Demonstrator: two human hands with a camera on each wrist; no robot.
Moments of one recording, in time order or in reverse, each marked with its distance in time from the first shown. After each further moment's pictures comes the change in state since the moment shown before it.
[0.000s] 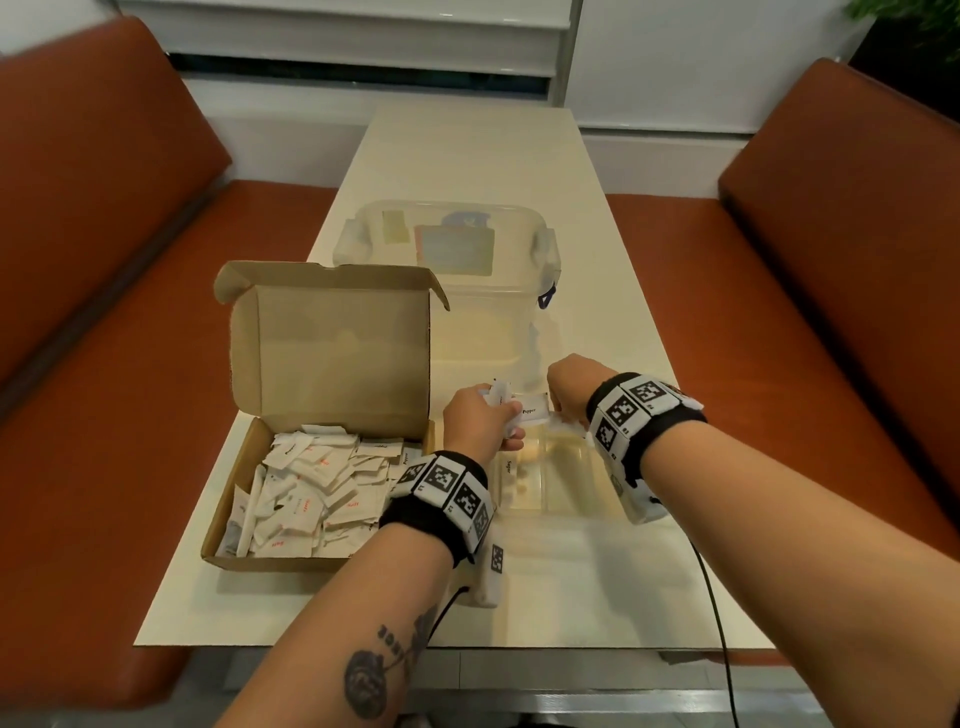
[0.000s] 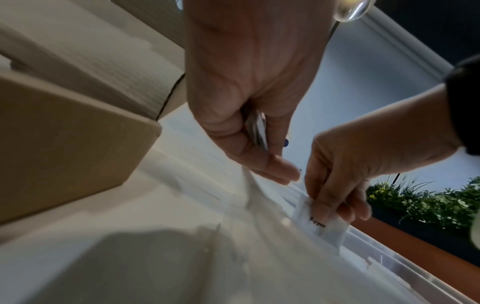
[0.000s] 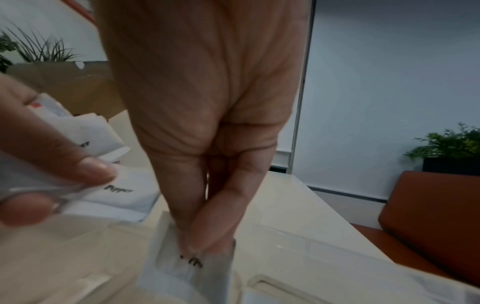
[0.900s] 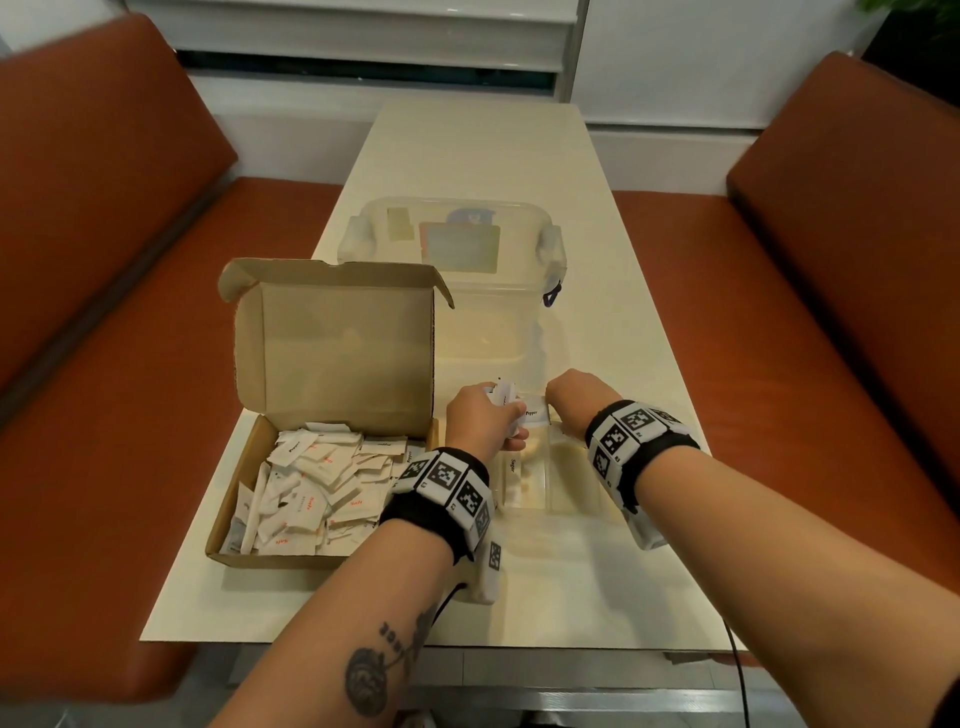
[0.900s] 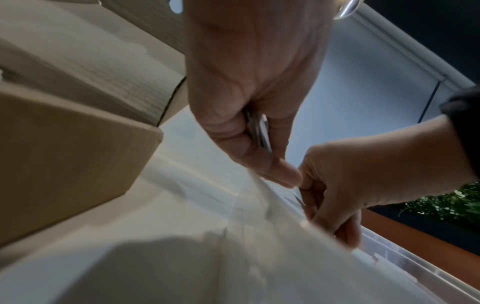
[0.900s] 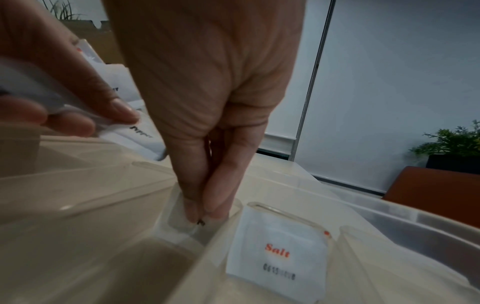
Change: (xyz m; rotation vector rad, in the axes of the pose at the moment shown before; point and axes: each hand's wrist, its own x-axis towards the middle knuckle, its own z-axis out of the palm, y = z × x) left_hand 0.001 0.001 0.000 0.092 0.004 -0.015; right_hand 0.009 0.000 0.029 -0.040 0.096 -0.064
